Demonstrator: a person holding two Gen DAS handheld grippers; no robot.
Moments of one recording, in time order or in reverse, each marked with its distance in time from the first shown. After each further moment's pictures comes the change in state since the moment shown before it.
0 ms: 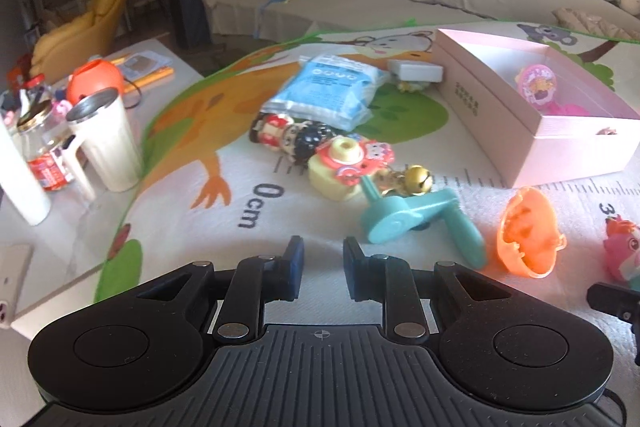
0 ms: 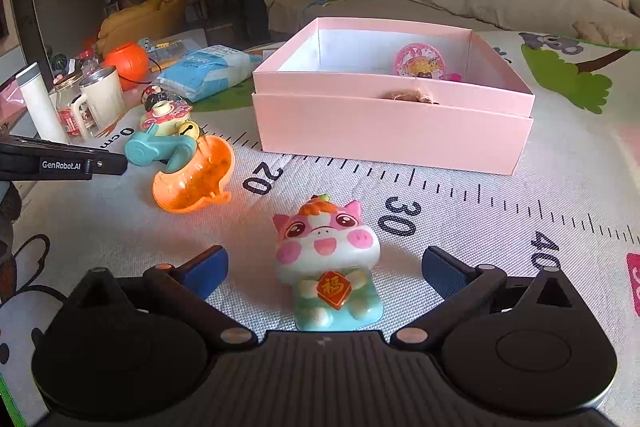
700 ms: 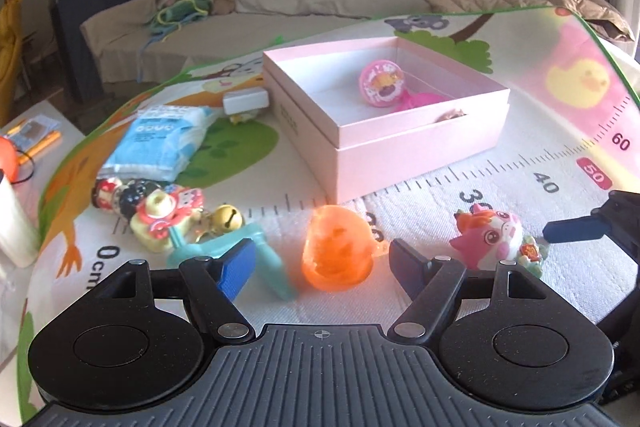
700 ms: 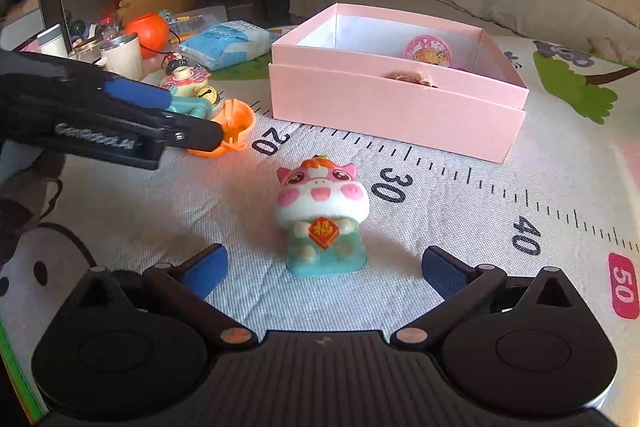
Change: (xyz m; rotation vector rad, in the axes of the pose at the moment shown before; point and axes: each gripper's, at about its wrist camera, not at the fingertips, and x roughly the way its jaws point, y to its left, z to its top) left arm -0.009 -0.090 0.005 0.228 -0.052 -0.294; right arm -0.023 -0.007 -0.020 -0.096 0.032 0.030
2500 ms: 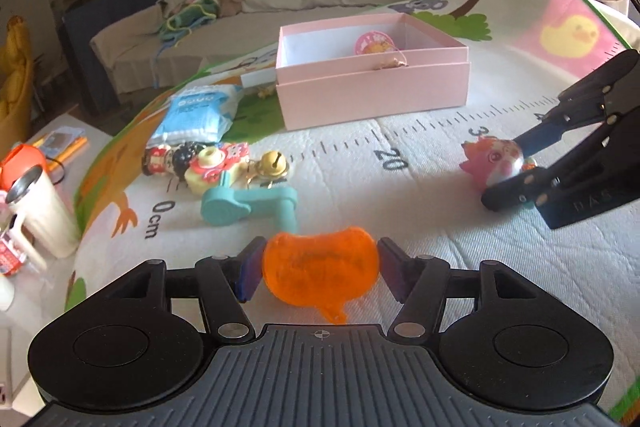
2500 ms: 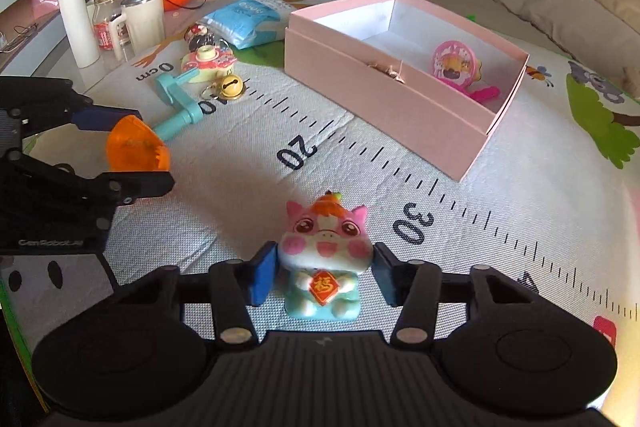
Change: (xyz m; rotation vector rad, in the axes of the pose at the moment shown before) left arm -0.049 0.018 -0.048 0.082 0.011 0.065; right arm 0.009 0.020 0.049 -0.139 0.150 0.015
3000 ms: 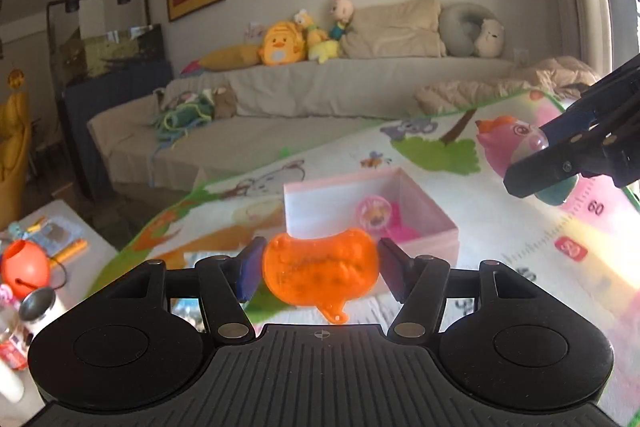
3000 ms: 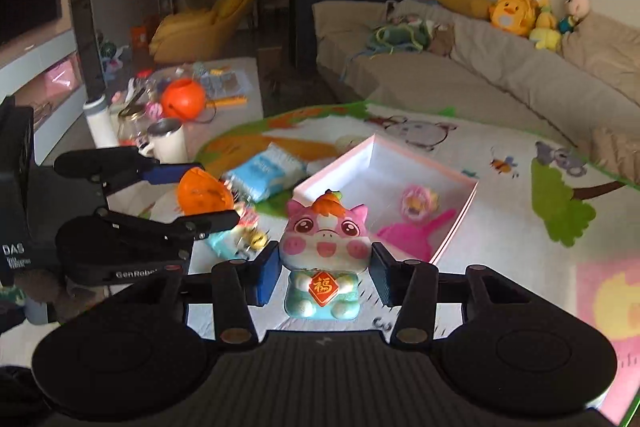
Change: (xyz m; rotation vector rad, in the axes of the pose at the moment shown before) left arm -0.038 0.016 0.113 -0.003 -0.302 -0.040; right arm -0.147 -0.024 0.078 0.081 -0.254 0.007
